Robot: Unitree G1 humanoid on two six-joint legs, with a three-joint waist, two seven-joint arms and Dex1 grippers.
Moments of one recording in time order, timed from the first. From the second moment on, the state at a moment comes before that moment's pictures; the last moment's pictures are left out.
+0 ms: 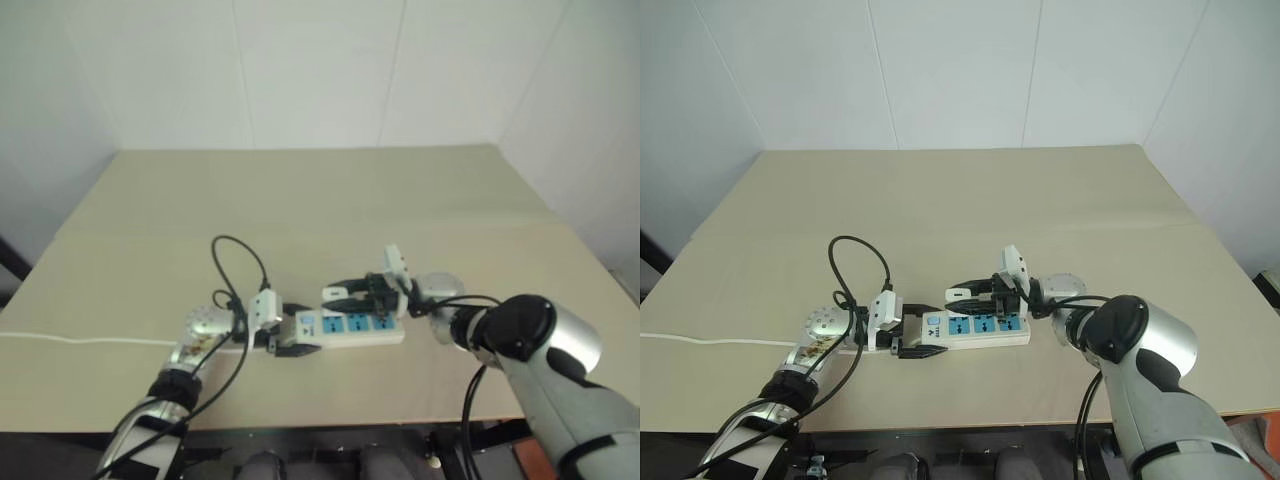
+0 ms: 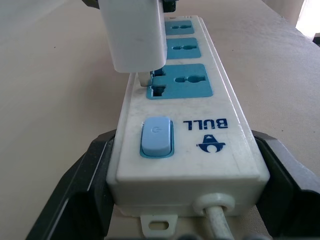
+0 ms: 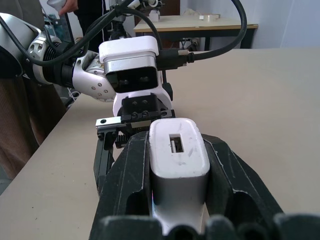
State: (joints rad) left arm -0.50 0.38 -0.20 0.63 -0.18 -0.33 -1.31; right arm -1.21 -0.38 -0.76 2.07 -0.64 -0.90 1.45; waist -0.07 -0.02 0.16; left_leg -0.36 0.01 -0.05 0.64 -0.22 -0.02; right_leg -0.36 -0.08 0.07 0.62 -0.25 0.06
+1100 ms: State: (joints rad) left arm -0.51 0.37 -0.20 0.65 -0.17 -0.32 -1.28; right arm -1.17 -0.37 -0.71 2.07 -0.70 -0.97 1.31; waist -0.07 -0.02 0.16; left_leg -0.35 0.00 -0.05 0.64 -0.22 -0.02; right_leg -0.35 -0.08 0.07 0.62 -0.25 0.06
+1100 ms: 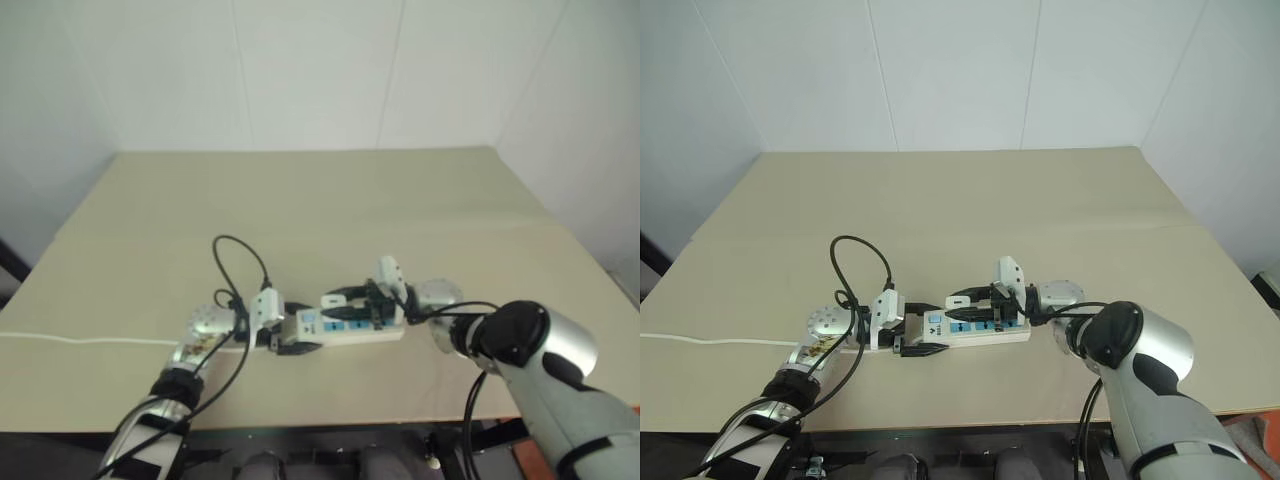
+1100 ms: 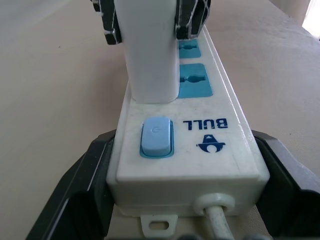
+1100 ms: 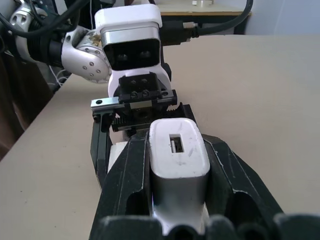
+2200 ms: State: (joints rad) left arm -0.50 0.37 -0.20 0.63 -0.16 -0.32 -1.29; right arm -1.18 -0.36 -0.64 2.06 -0.67 -0.88 1.35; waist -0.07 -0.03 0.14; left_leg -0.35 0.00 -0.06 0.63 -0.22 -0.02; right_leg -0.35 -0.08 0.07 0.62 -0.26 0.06
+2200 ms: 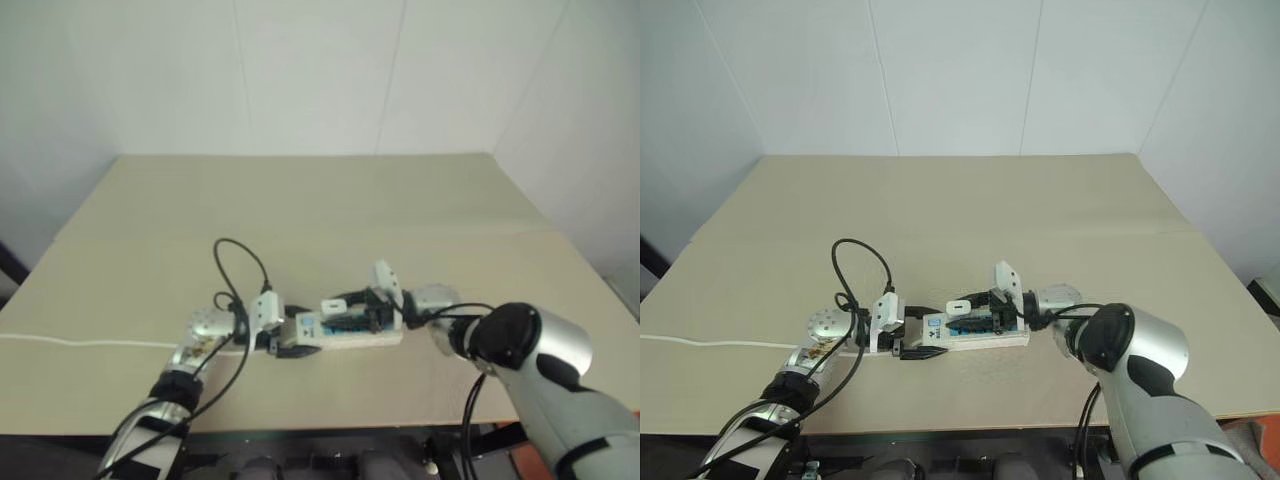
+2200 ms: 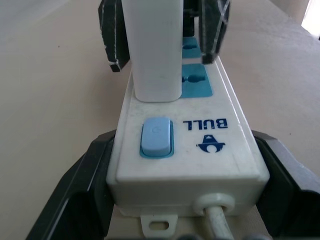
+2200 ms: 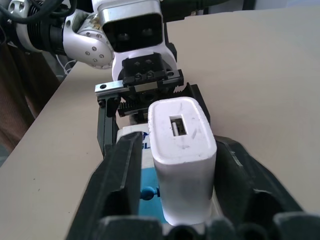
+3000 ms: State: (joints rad) left arm -0.49 0.40 -0.20 0.47 -0.20 -0.16 -1.33; right arm -1.18 -0.58 -0.65 2.07 -0.64 -0.87 1.48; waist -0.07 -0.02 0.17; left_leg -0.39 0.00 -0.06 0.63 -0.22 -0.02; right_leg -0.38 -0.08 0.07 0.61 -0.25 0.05
